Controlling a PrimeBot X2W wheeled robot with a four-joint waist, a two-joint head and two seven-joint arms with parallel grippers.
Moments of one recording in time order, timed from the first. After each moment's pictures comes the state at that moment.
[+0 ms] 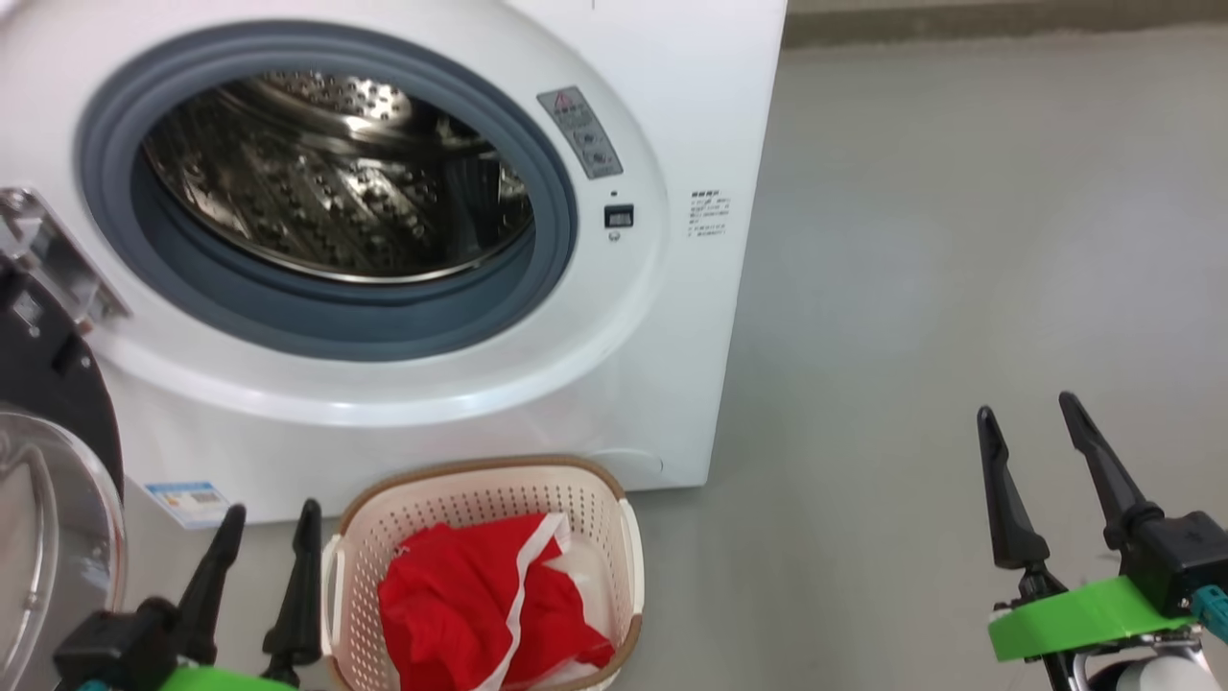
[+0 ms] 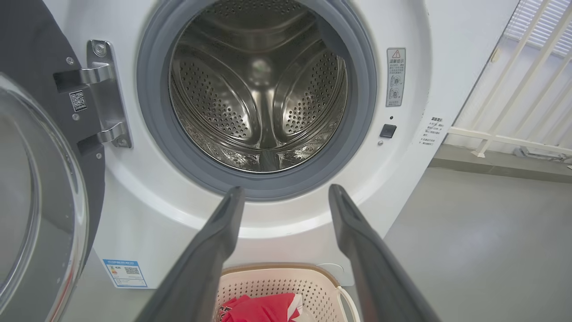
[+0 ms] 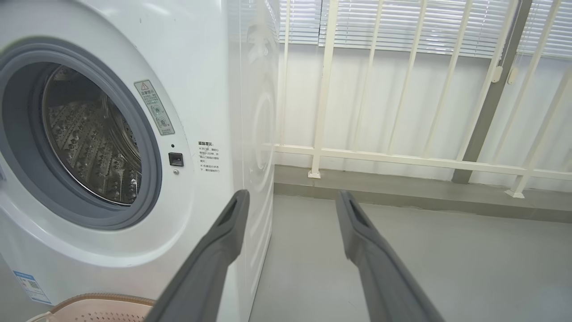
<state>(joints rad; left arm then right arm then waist) -0.04 0.28 -0.14 0.09 -0.54 0.06 -0.20 -0.02 -0.04 -0.11 0.08 0.11 0.13 -0.25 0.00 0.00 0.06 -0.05</state>
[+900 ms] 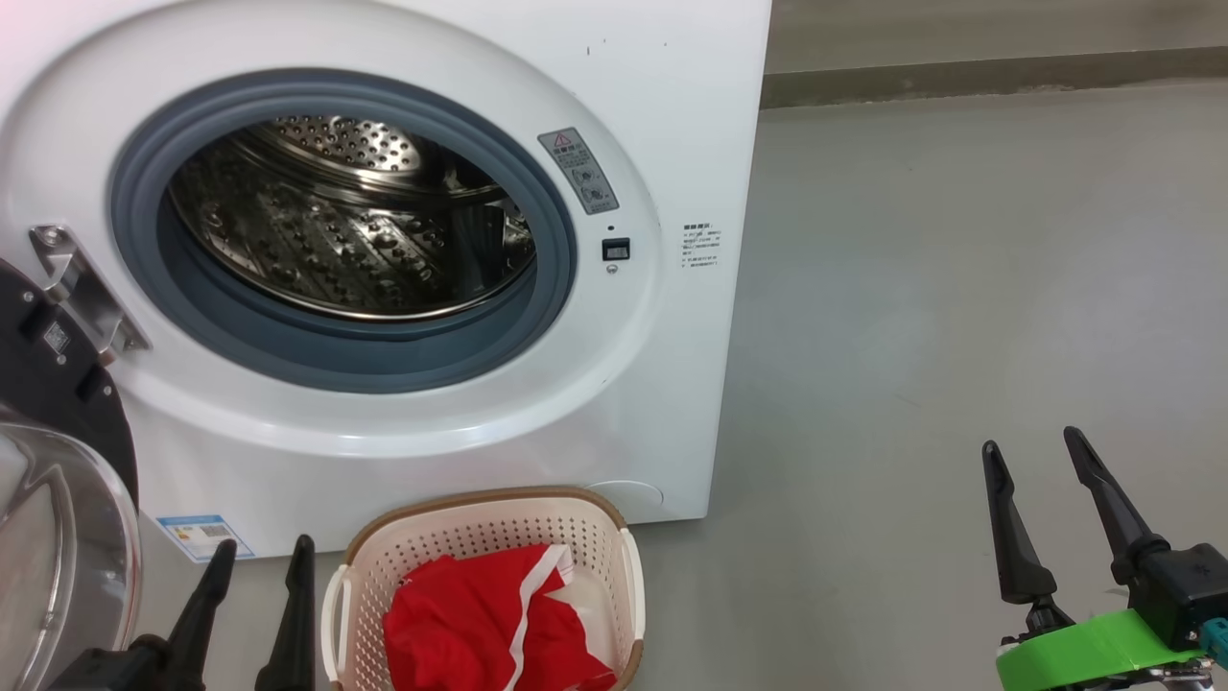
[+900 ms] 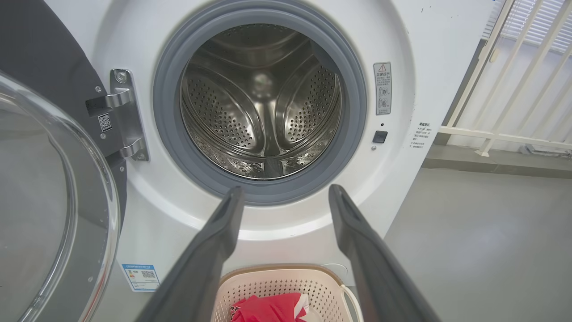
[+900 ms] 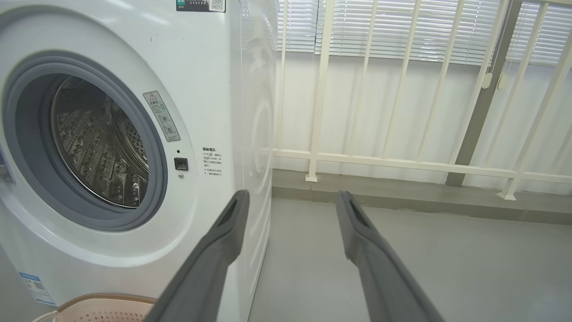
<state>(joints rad) 0.07 0.32 -0.14 -0.03 -0.52 0.12 -0.17 0.06 -0.04 -0.12 0.02 0.11 0.13 -0.22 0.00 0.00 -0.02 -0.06</state>
